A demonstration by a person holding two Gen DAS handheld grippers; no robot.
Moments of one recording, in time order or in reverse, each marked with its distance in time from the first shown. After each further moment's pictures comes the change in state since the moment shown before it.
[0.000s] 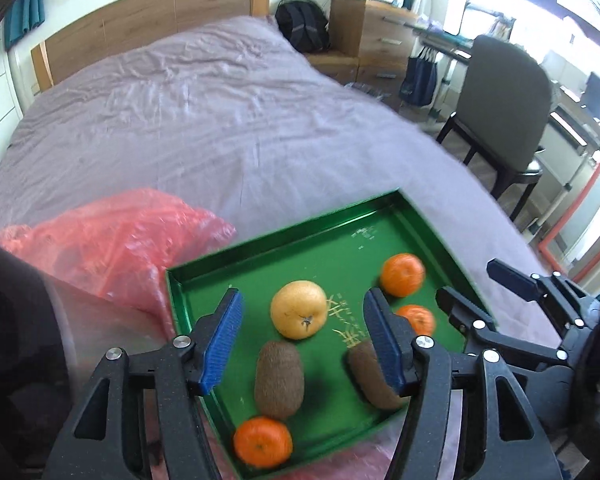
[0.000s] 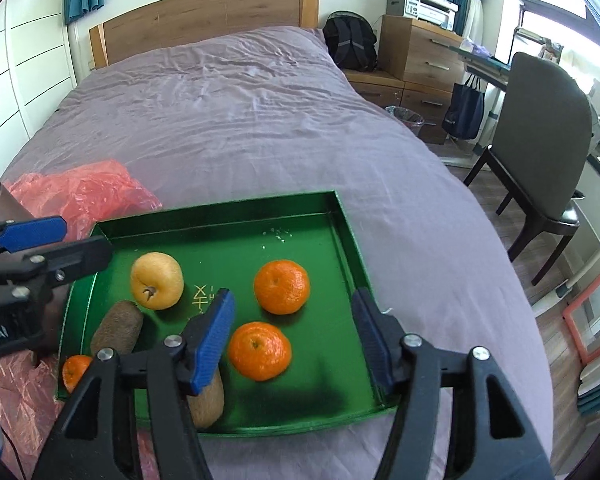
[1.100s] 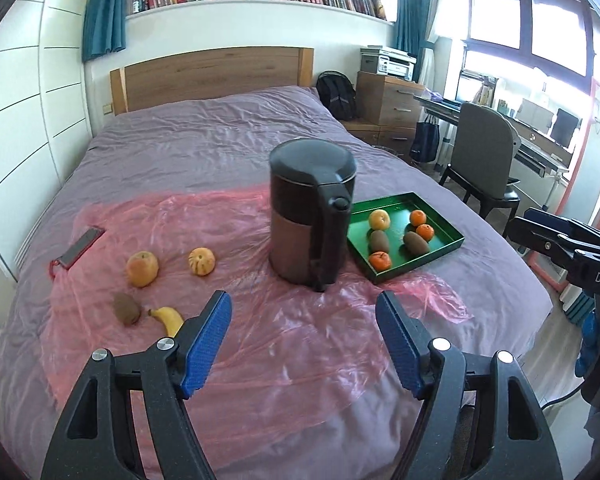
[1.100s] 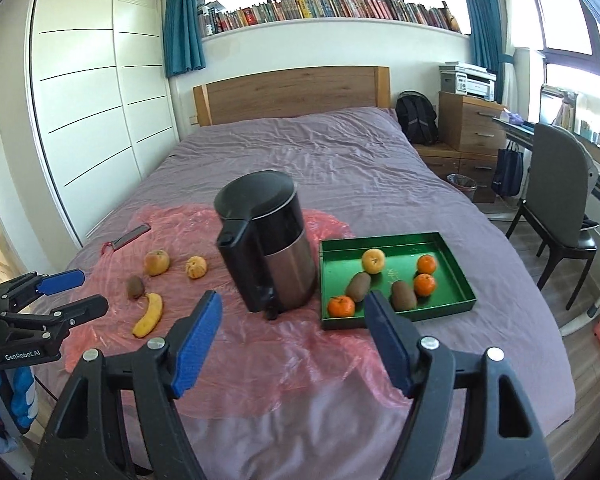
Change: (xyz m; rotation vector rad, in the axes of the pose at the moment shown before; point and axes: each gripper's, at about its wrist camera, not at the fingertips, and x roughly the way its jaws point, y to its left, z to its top) left arm -0.307 0.170 -0.230 -0.053 -0.240 0.067; right arm -0.313 0.188 -0.106 -0.048 -0.233 0.266
